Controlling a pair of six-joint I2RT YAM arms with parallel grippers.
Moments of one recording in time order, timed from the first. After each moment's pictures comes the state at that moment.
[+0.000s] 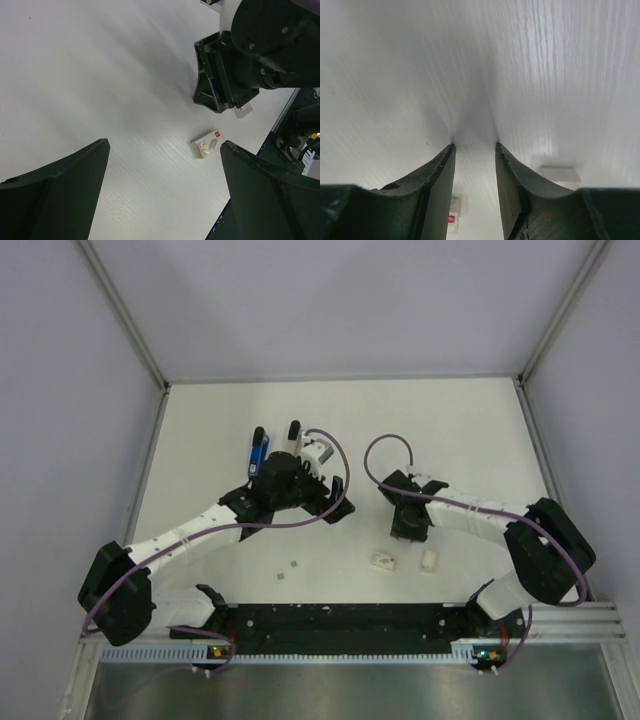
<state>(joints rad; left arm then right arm) -0.73 1.25 0.81 -0.02 0.29 -0.31 0.70 1.47 0.78 -0.67 0.27 0.92</state>
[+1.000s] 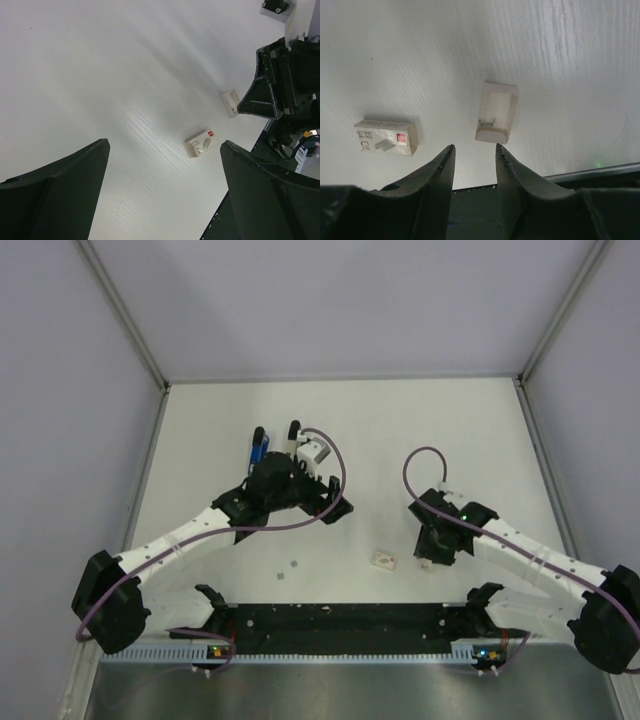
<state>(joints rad) -0.73 1.19 0.81 -0.04 0.30 -0.30 0.70 1.04 0.67 -0.93 0.24 0.99</state>
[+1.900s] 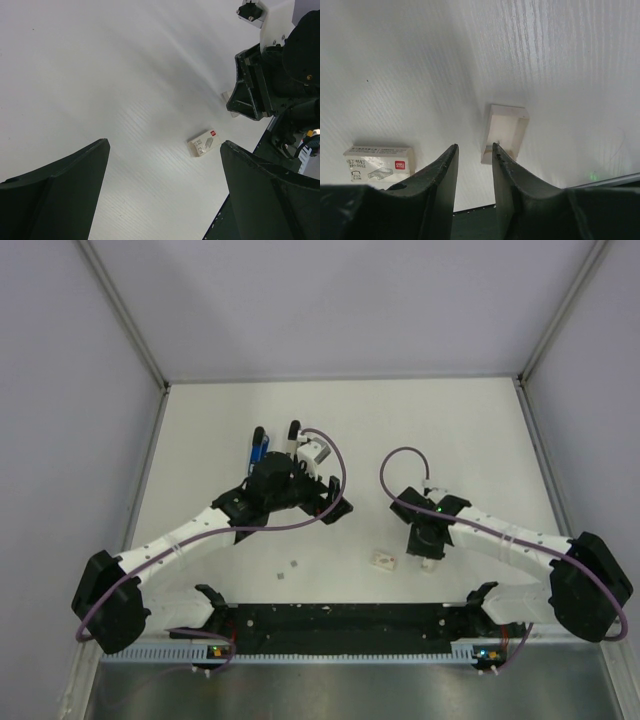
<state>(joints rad) -0.73 1.19 0.81 -0.04 0.30 -0.29 0.77 1.25 0.72 -0.88 0.31 1.00</state>
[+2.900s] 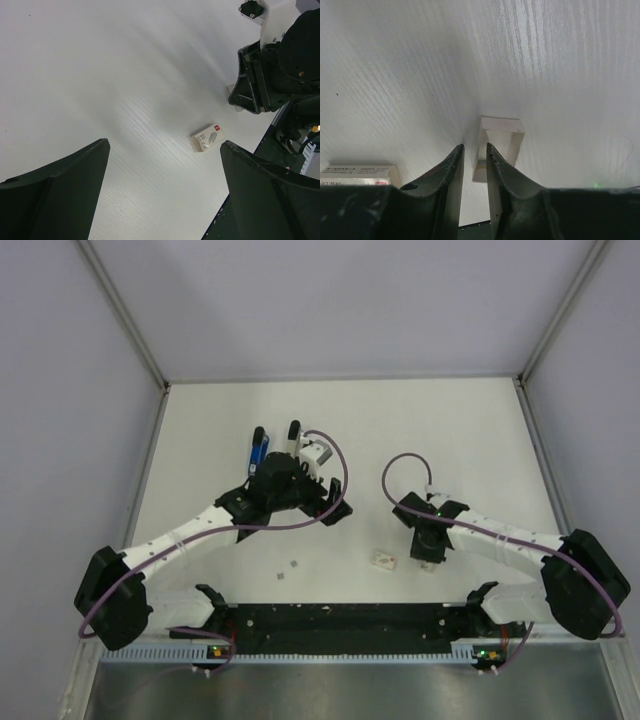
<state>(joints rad) -0.73 1.22 0.81 -0.06 0.30 -0.29 0.74 1.26 0.64 -0.79 0.32 1.00</state>
